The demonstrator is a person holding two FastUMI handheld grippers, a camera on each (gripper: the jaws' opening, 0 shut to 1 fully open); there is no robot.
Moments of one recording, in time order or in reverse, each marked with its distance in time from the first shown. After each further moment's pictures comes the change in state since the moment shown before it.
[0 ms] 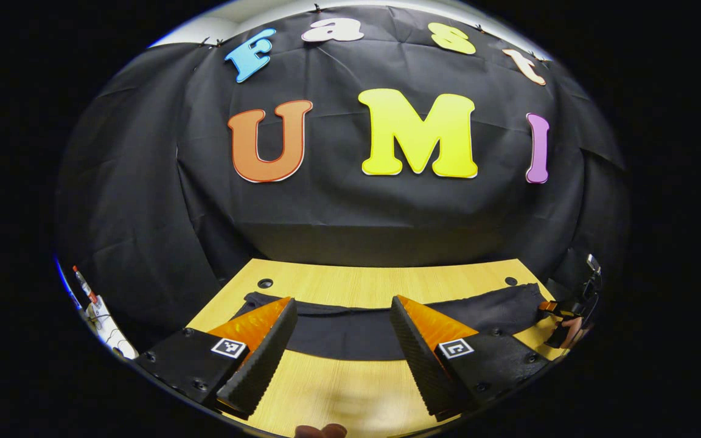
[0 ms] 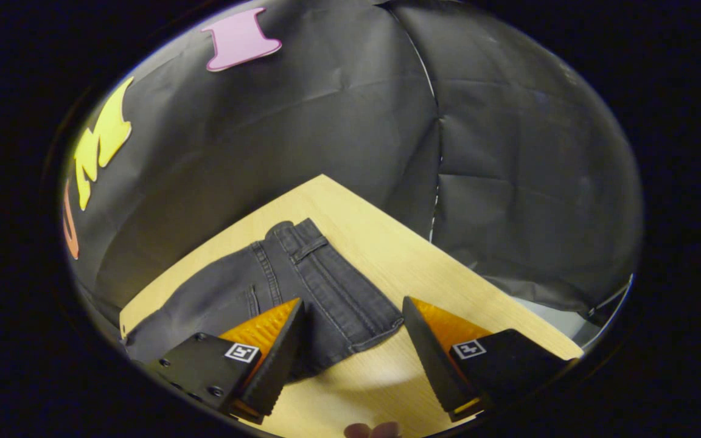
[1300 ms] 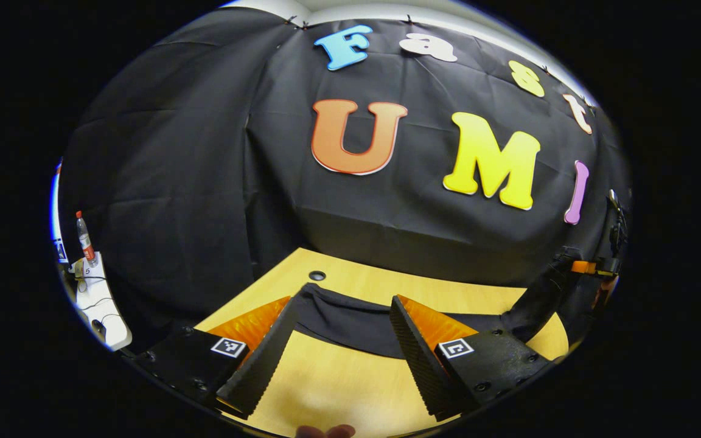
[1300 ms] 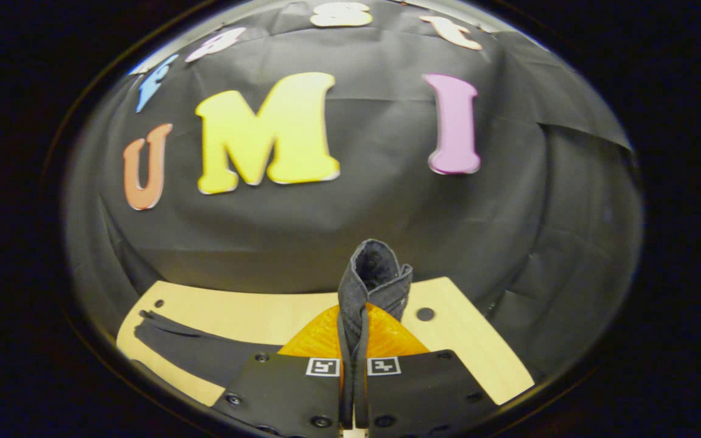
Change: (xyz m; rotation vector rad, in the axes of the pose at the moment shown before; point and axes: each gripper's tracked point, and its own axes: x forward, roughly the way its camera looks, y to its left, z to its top) left arm -0.012 0.183 -0.037 -0.215 -0.083 0.100; right arm -0.244 0.299 0.060 -0.409 -0.260 0.271
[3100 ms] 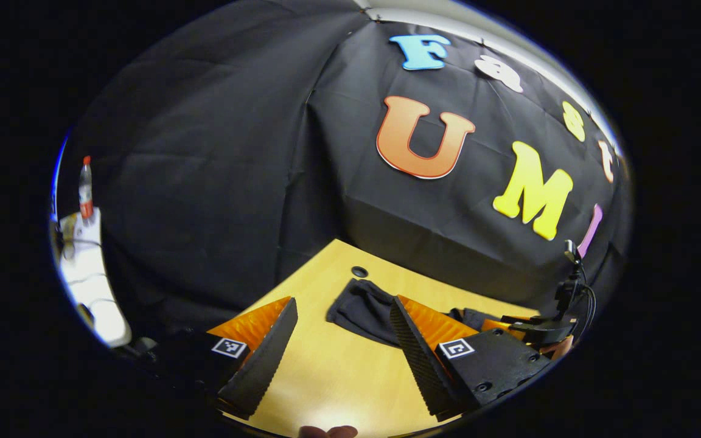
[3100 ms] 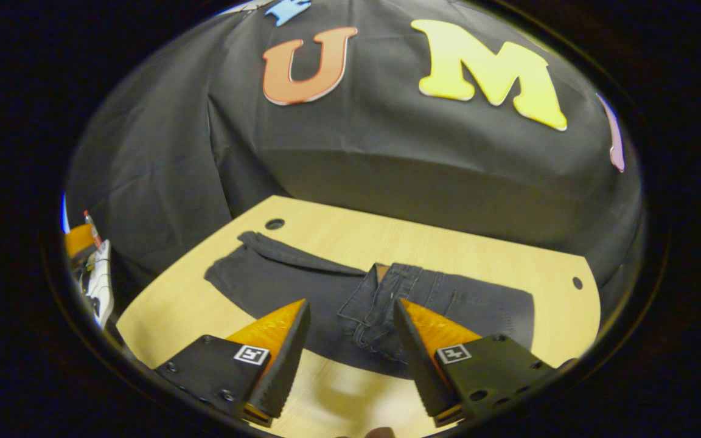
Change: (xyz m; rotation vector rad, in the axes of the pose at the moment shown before) left arm 0.024 0.113 -0.037 -0.293 0.046 -0.070; right arm -0.039 0.261 -0.159 -0.238 0.238 0.372
